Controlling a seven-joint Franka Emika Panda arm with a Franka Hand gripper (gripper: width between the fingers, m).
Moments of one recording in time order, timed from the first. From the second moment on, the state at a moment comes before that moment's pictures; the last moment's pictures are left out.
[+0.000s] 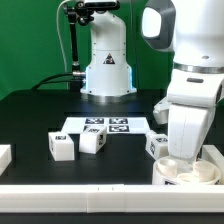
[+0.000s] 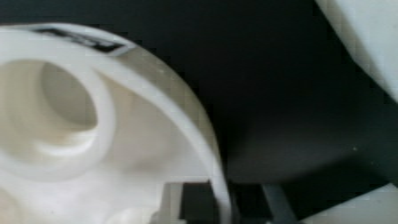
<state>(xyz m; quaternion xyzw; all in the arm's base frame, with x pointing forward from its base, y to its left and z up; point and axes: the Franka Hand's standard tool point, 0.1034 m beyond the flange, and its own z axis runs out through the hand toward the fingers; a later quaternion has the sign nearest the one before) 0.582 0.103 0.018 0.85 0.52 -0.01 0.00</state>
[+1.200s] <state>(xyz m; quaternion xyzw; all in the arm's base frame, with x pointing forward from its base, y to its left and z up) 0.565 0.060 0.060 0.86 0.50 -0.01 0.03</state>
